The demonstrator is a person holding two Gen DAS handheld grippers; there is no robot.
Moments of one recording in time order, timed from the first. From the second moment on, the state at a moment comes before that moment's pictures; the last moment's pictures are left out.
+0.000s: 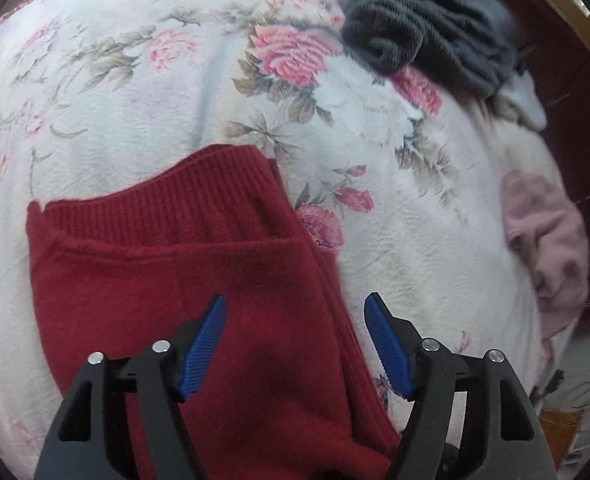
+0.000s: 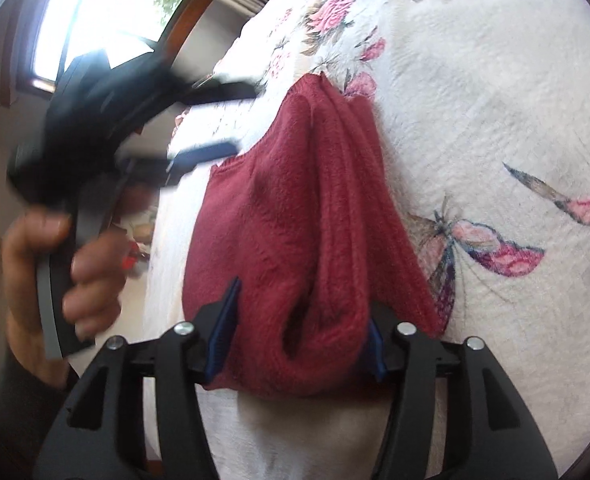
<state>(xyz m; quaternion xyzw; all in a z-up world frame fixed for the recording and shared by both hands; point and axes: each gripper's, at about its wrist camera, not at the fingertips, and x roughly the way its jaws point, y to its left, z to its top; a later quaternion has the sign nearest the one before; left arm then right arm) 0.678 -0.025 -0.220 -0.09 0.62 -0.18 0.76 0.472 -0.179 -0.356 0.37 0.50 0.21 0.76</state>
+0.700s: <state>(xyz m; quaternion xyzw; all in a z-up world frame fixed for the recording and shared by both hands) 0.505 0.111 -0.221 -0.26 0.57 -0.21 0.75 0.479 -0.190 -0.381 0.47 0.49 0.24 0.69</state>
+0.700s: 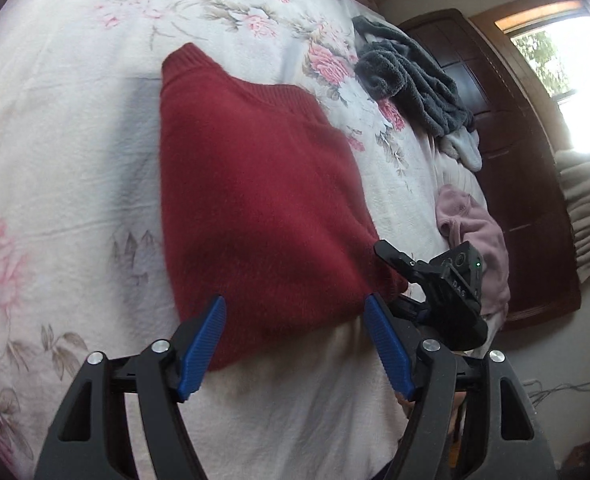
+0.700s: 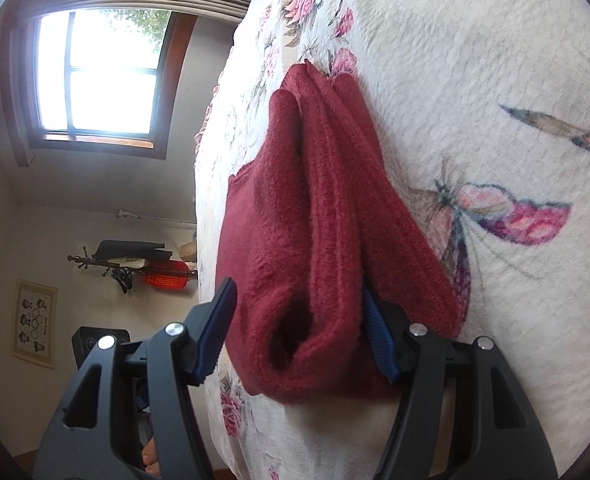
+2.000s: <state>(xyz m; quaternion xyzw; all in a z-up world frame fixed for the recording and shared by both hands) 0.509 0.062 -0.274 -0.28 0.62 -0.29 0.67 0.540 -0.192 -0.360 0.27 0.56 0.21 0.75</state>
